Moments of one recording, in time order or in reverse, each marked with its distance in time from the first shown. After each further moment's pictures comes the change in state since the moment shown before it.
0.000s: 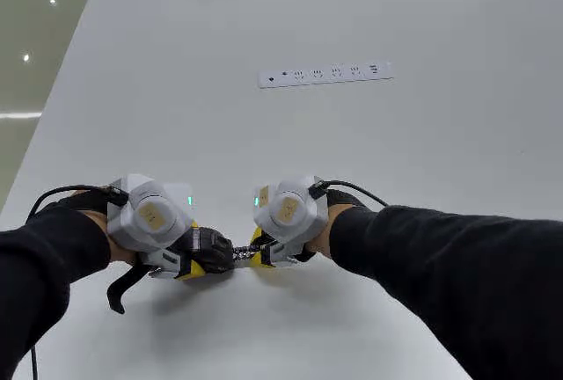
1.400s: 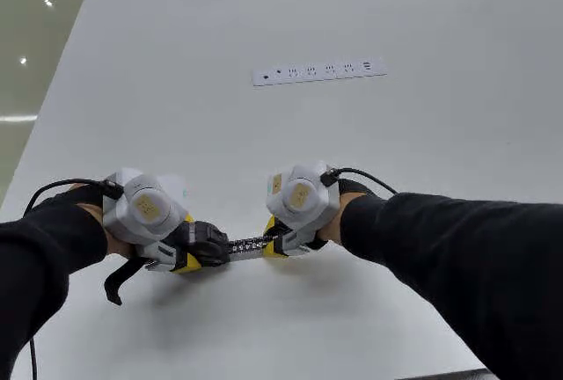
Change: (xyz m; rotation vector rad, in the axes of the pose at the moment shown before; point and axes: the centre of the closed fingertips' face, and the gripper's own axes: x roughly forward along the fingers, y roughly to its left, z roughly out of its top) left arm -0.003 -0.001 0.001 -0.008 -0.001 0.004; right arm -0.015 -0.006 -0.021 0.037 0.022 -0.015
